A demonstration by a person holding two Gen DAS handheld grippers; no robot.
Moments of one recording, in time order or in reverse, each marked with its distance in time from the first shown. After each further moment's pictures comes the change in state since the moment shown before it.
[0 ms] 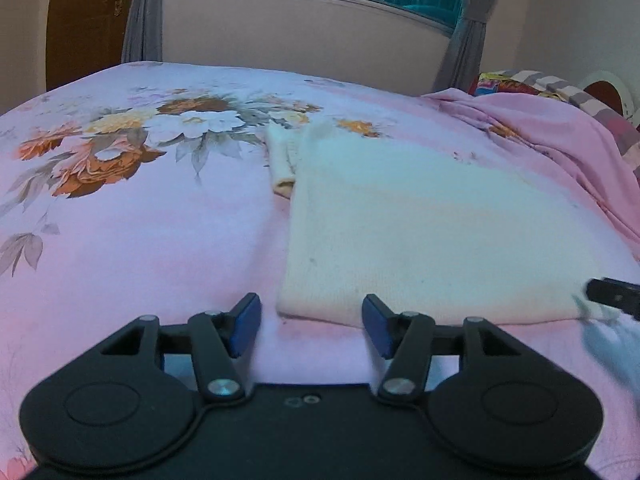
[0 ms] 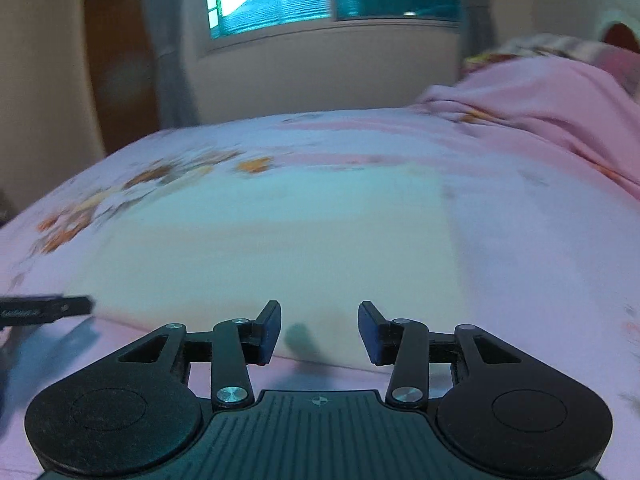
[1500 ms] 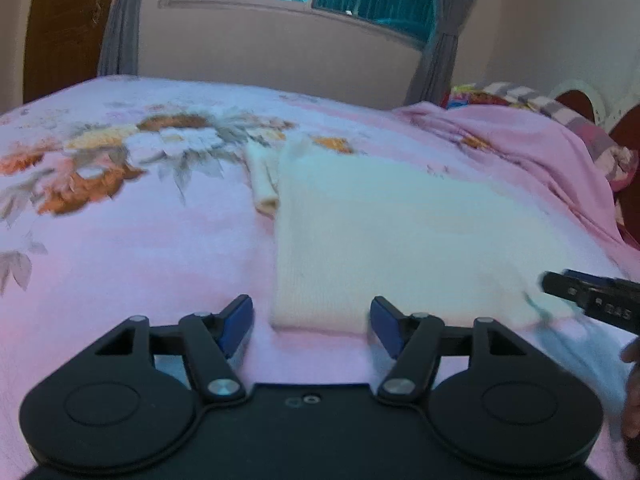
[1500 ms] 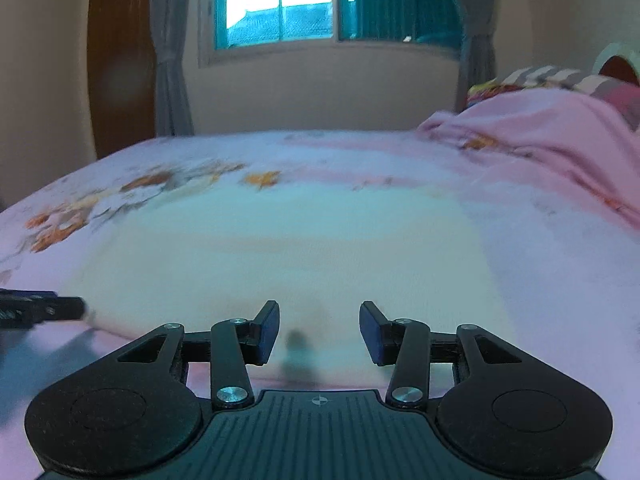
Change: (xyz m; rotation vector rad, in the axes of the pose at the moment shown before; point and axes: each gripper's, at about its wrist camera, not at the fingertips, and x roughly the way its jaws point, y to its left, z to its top) left arm -0.011 0.013 0.002 0.010 -0.068 -0.083; right arm 0.009 0.023 0.001 -0.028 -0.088 -0.078
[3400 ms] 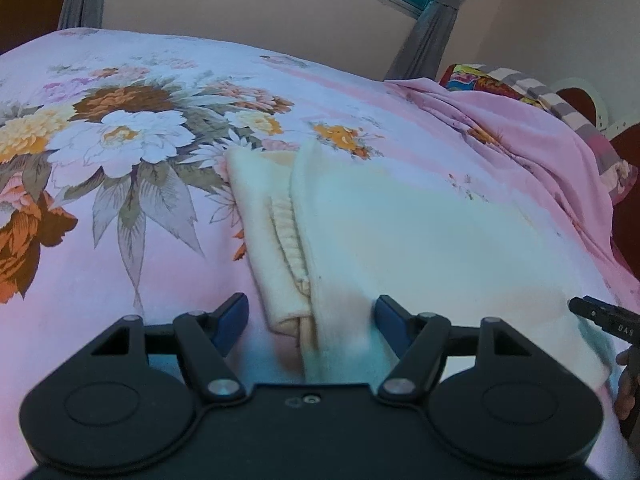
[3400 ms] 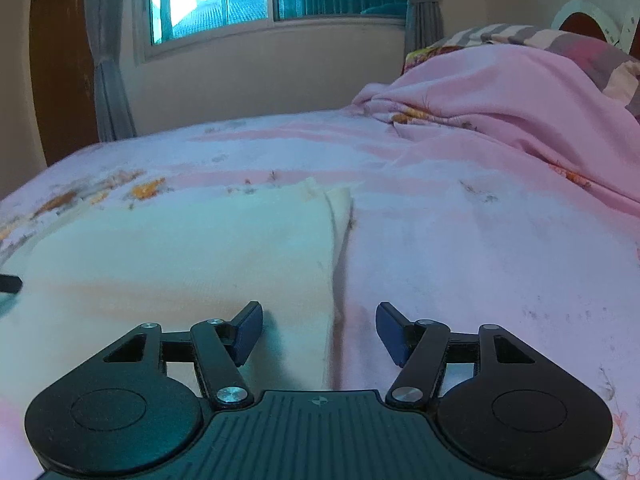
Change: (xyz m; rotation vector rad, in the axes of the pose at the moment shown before) left arm 0.115 0.040 0.077 -0.033 0.174 -0.140; right arm 0.062 -0.114 0.041 0.083 0.089 -0.086
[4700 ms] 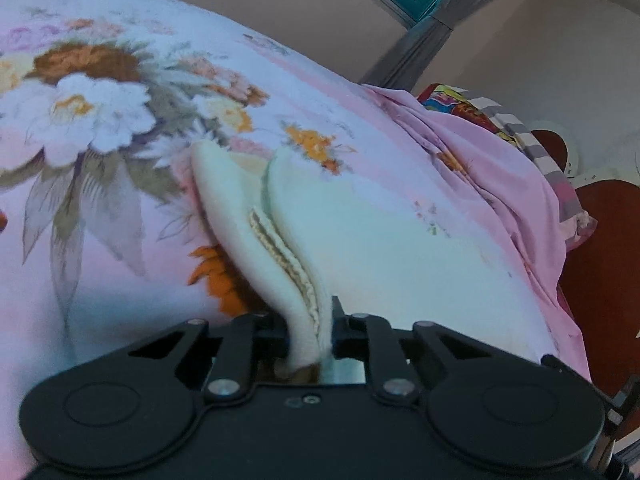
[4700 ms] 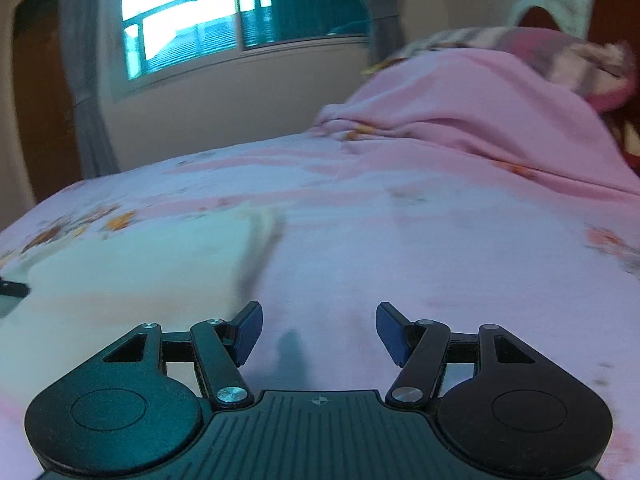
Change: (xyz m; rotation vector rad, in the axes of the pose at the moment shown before) left arm 0.023 0.014 0.031 -0.166 0.034 -0.201; right arm -0.041 -0.075 -0.015 0.106 -0.090 -0.032
